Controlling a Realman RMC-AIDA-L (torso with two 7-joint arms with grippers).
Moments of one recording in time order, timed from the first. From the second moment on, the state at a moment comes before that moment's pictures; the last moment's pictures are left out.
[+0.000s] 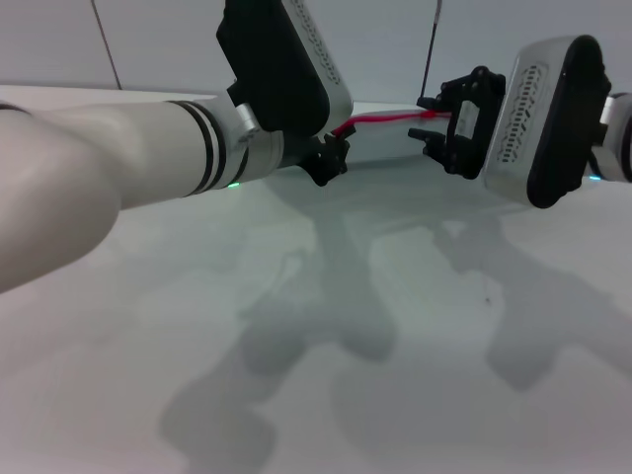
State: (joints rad) left arm -0.47 -2.03 1.86 1.41 2.63 0.59 -2.42; right arm 0.56 2.03 -1.61 -1.15 -2.11 -0.66 1.49
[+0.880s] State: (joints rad) left arm -0.47 -2.03 1.86 1.41 2.64 0.59 -2.42; right arm 0.53 2.03 -1.62 -1.23 -2.13 -0.66 1.51
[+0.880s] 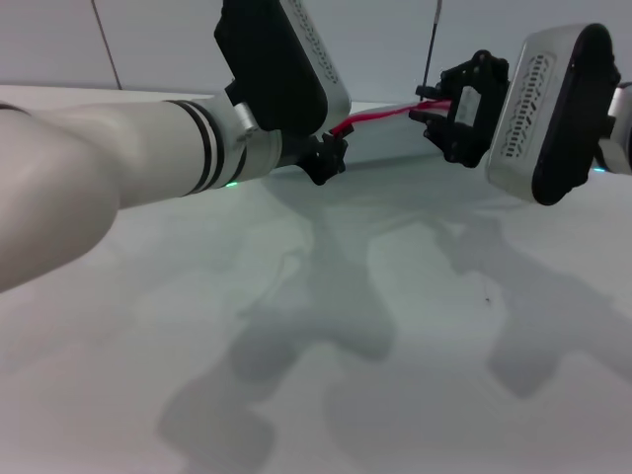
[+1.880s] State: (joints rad) left arm -0.47 -2.03 1.86 1.41 2.64 0.59 -2.42; right arm 0.54 2.03 -1.68 -1.26 -2.23 -0.67 1.61
